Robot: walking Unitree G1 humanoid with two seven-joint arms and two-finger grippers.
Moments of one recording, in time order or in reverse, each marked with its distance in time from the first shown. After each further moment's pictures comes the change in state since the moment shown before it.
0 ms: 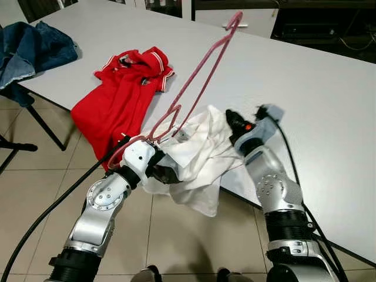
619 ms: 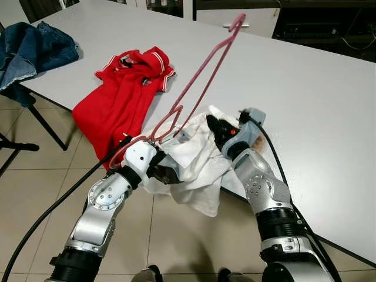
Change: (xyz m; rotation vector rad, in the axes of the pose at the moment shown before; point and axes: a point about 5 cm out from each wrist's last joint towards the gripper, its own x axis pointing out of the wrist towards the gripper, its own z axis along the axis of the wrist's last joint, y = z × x) left arm 0.001 -0.002 0.001 0.001 -0.002 -0.010; right arm 0.006 0.009 -0.020 -0.005 0.084 0.041
